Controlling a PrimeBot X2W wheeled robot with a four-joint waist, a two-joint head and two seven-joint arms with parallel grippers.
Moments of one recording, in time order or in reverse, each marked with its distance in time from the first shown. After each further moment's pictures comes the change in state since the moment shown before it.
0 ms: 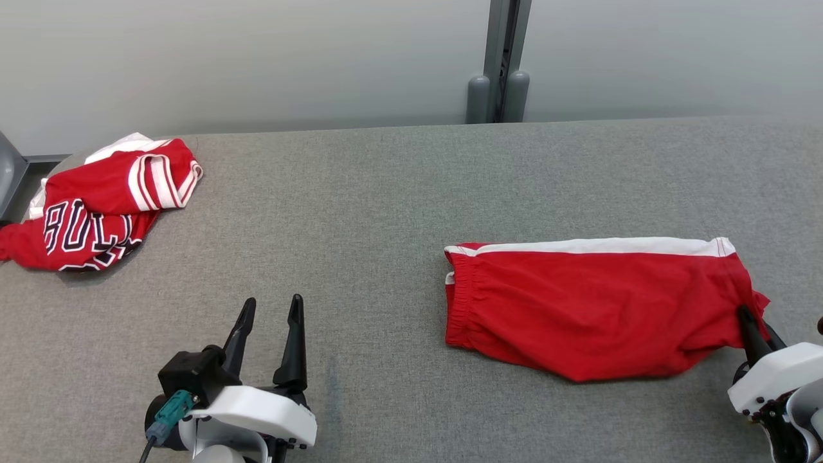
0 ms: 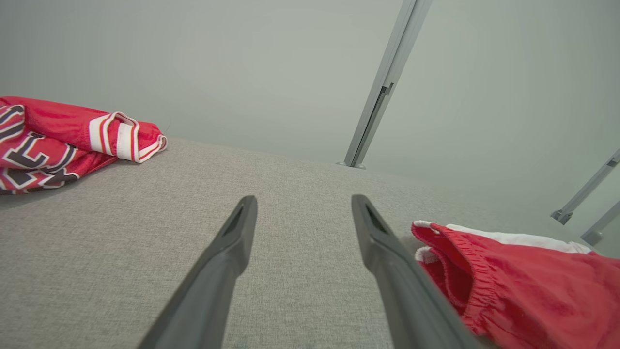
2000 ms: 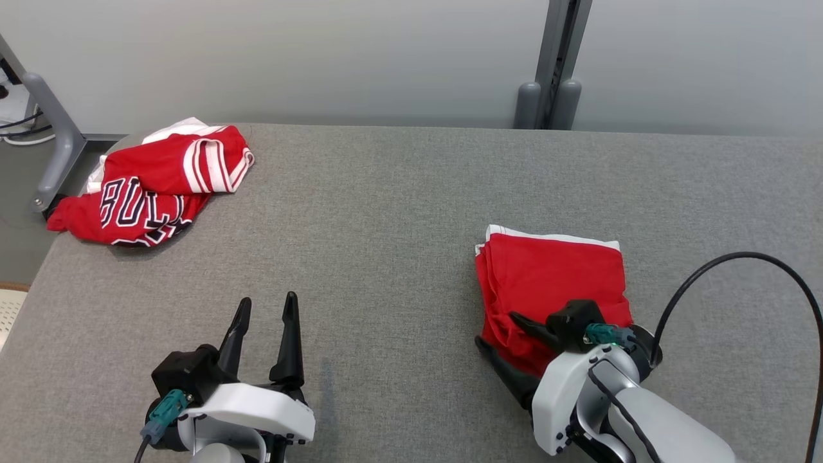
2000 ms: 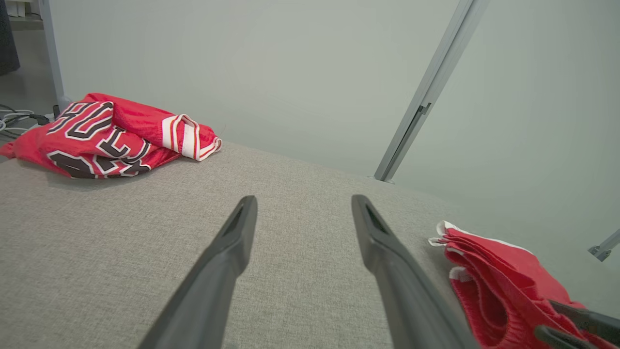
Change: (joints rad) left arm -0.002 -0.033 0.053 0.023 0.003 -0.021 0.000; right arm -0.074 0.203 0.365 -0.290 -0.373 0.000 0.214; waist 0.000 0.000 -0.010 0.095
